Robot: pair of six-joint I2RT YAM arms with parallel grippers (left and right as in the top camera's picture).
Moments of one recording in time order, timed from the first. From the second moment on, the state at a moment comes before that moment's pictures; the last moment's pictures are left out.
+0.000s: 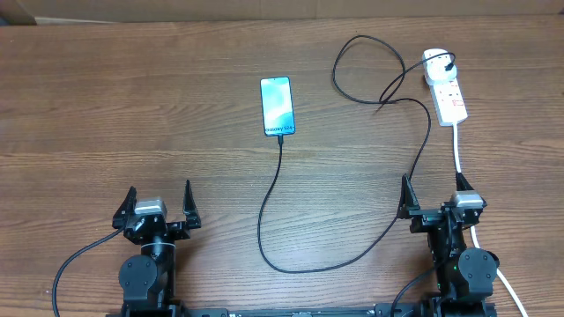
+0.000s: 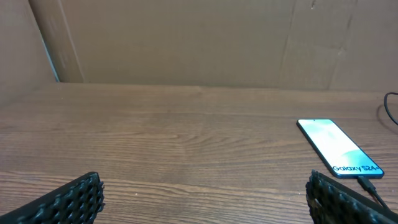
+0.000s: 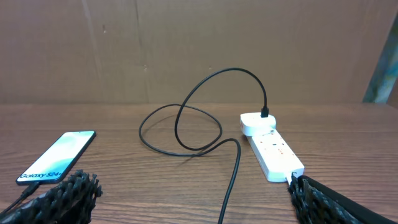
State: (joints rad) left arm 0.00 0.02 0.01 -0.07 -0.10 -0.02; right arm -0.02 0.01 0.02 -0.04 -0.05 0.02
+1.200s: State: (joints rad) left arm 0.00 0.02 0.01 -0.07 -0.10 -0.02; right arm -0.02 0.01 0.02 -0.04 -0.05 0.02
